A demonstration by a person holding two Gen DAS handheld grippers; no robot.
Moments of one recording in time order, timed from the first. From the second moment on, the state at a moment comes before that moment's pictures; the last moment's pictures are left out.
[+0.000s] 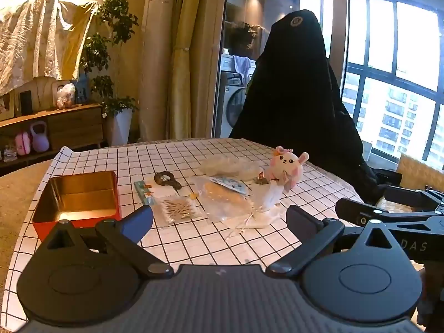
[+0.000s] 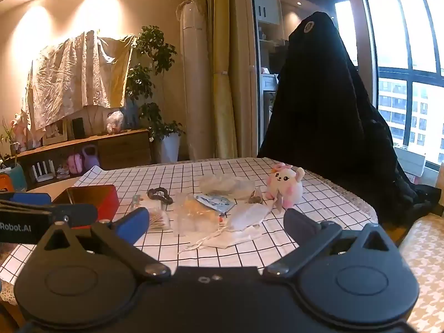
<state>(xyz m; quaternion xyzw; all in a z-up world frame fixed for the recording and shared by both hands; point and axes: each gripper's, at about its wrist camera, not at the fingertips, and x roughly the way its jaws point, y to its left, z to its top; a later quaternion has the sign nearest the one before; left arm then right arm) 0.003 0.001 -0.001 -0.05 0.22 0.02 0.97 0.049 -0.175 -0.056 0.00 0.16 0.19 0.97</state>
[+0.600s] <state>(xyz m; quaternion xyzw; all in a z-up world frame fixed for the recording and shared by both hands) 0.001 0.002 -0.002 -0.05 0.22 0.02 0.97 0.051 -0.172 -0.058 0.00 0.17 0.19 0.97</state>
